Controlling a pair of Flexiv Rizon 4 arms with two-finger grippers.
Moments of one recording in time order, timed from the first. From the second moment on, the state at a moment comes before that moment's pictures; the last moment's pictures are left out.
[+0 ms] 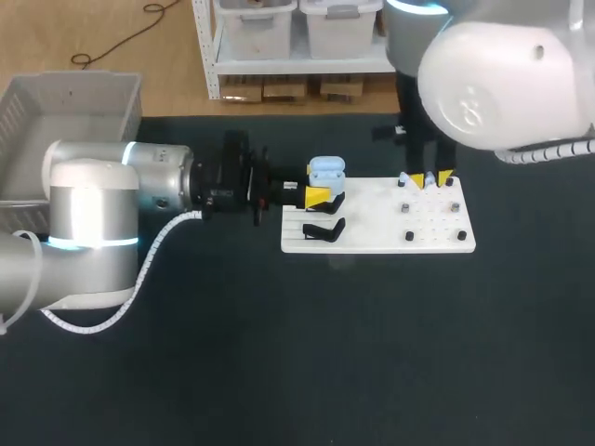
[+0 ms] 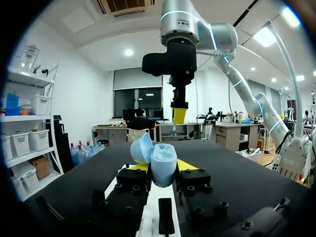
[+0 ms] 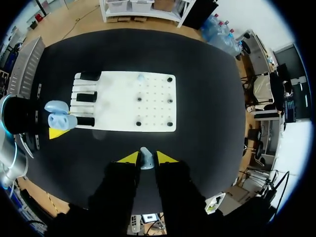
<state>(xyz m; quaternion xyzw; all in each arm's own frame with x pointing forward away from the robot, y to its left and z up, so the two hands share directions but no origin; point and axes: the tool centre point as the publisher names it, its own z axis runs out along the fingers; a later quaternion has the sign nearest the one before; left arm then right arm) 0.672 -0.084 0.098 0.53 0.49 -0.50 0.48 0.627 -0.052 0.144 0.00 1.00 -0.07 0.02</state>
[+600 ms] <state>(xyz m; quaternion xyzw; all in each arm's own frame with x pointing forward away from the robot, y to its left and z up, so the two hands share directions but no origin) 0.664 -0.090 0.097 0.54 0.48 -0.49 0.48 0.627 -0.046 0.142 0.05 1.00 -0.04 0.03</state>
